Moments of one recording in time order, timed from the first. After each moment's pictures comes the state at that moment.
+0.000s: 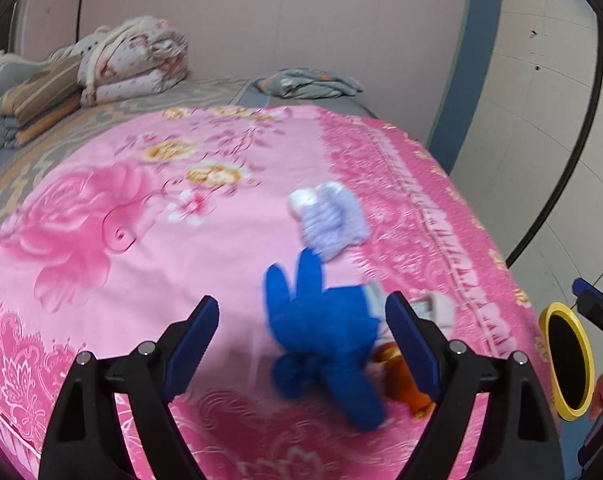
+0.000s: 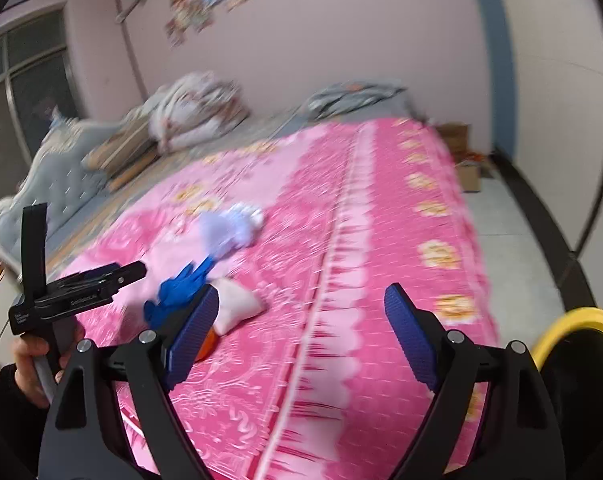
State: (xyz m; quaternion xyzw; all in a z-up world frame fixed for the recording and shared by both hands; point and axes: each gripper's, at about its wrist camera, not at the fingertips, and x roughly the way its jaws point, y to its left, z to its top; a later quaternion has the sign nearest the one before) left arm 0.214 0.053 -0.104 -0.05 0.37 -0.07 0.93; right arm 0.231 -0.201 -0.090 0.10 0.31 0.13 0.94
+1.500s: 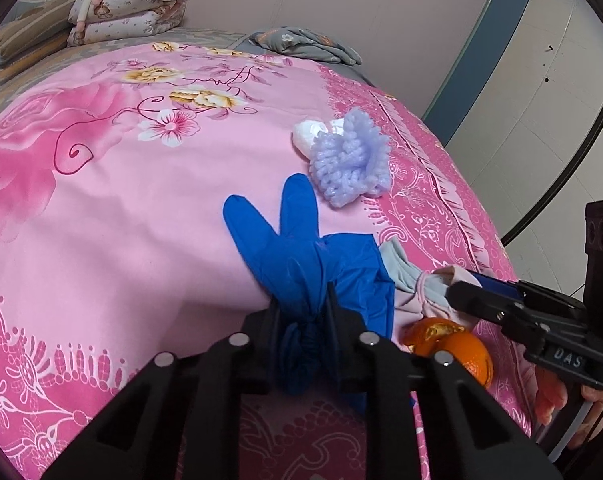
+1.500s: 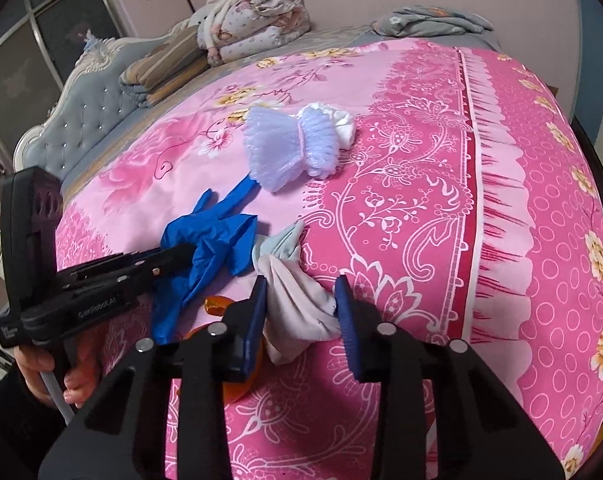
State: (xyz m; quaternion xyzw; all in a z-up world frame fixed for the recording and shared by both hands) left arm 0.240 0.064 -0.170 -0.12 0.42 -0.11 0.89; right arm 0.333 -0.098 -0.164 0.05 0.43 0.23 0.87
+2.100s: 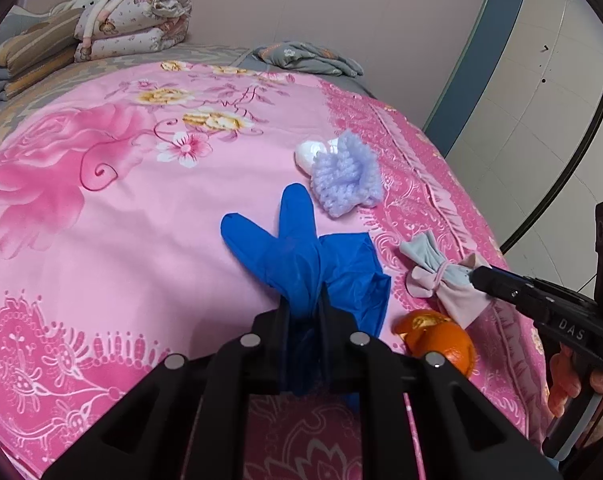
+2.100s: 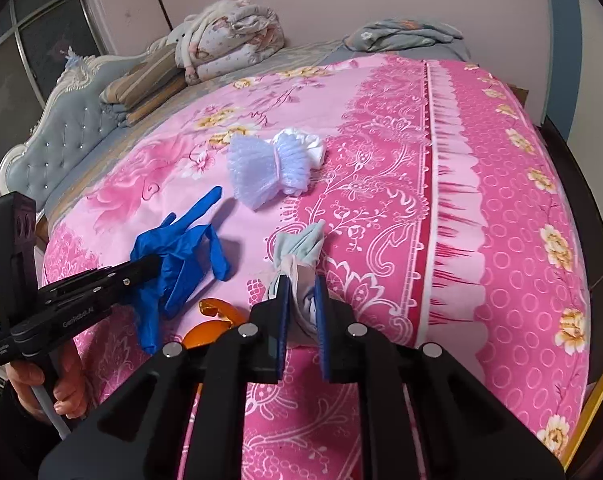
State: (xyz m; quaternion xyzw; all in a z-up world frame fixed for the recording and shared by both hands) left arm 0.217 0.069 -0.146 -0.11 0.39 -0.10 0.91; right arm 0.312 -0.117 -0.139 0.06 0.40 0.18 0.89
